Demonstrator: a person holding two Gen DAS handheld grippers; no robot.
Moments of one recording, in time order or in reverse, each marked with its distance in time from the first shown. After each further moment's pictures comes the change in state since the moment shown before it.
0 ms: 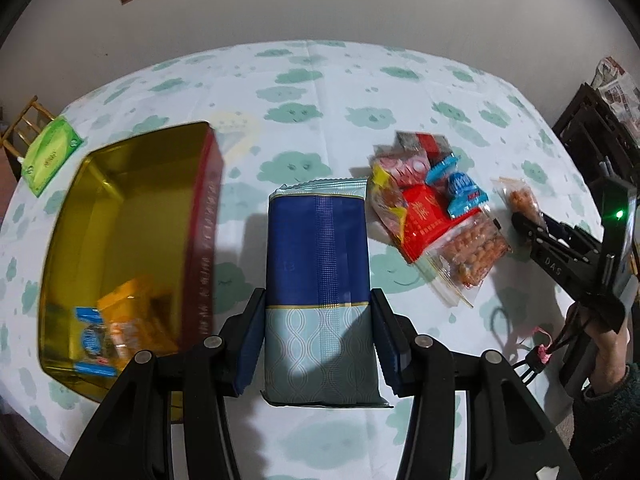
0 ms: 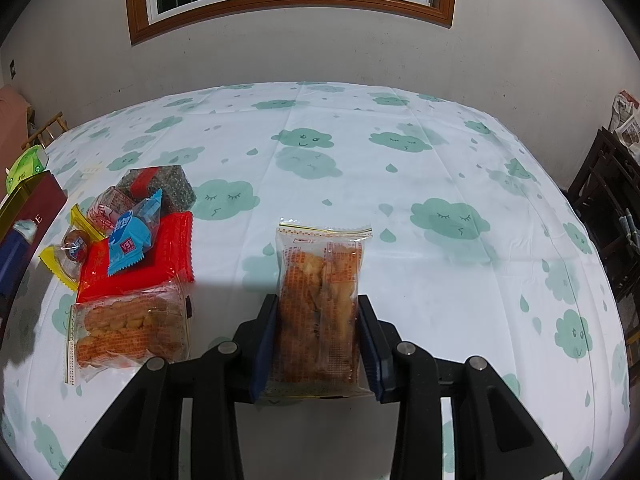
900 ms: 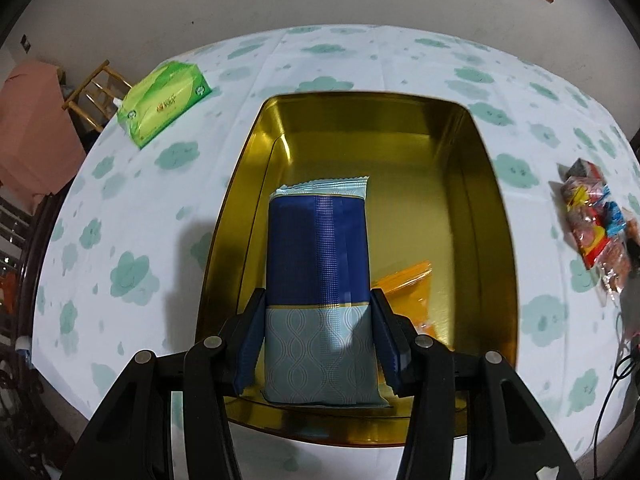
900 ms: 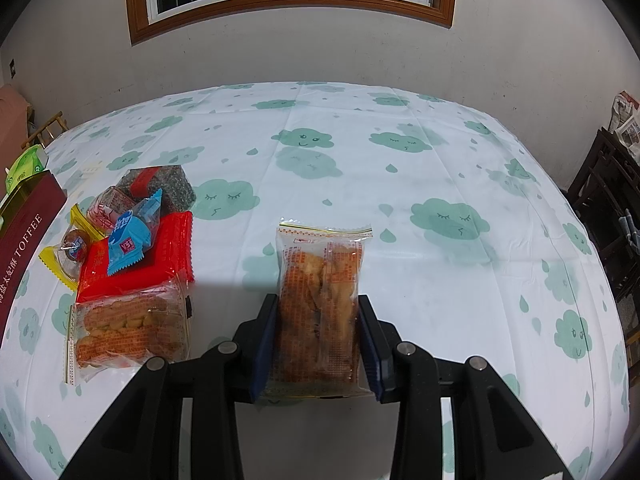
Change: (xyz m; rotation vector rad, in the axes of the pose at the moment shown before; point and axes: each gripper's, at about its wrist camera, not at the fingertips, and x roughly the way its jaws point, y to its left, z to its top) left arm 0.005 0.164 -0.014 -0.110 0.061 0.236; right arm 0.000 0.000 0.000 0.000 0.000 -0.001
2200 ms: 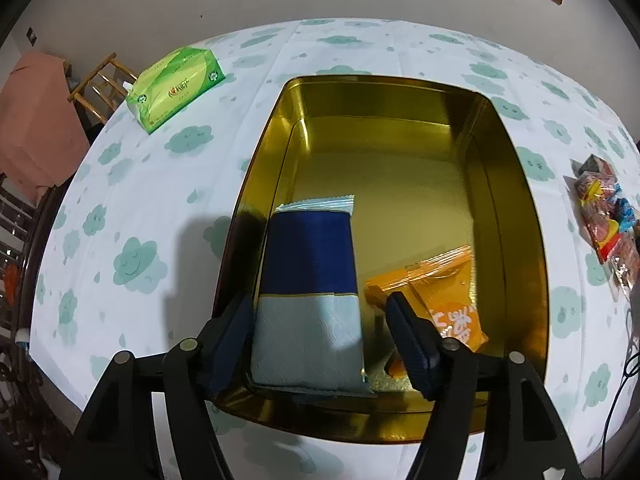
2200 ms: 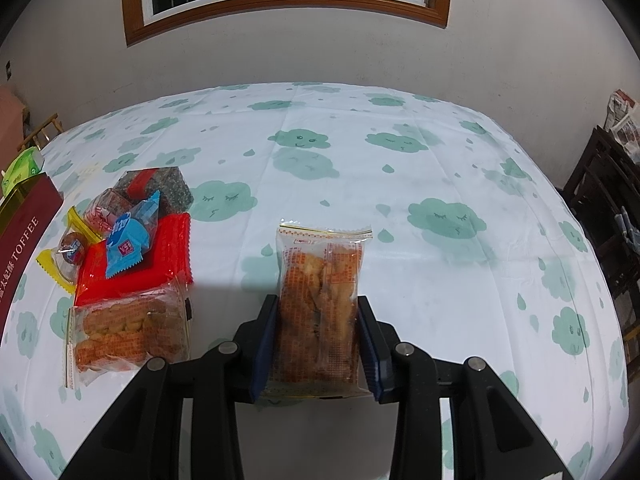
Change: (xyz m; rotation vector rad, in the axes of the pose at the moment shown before) left arm 0.005 0.011 -0.009 -0.022 -0.001 0.017; right arm -0.001 -0.002 0.000 0.015 0.000 -0.013
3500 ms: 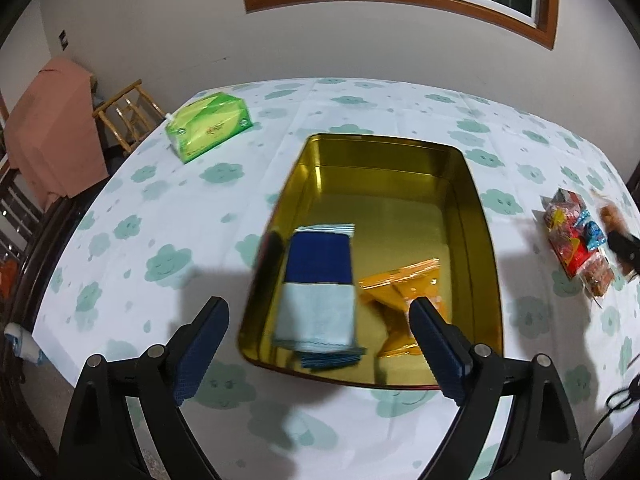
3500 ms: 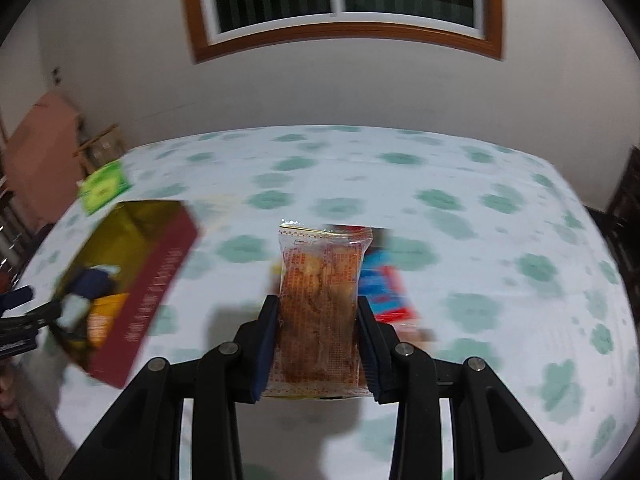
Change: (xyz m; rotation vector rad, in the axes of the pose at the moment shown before) left arm -0.056 0.011 -0.032 -0.069 -0.206 0.001; right arm -0.087 0.144 0.028 -0.070 -0.062 0.210
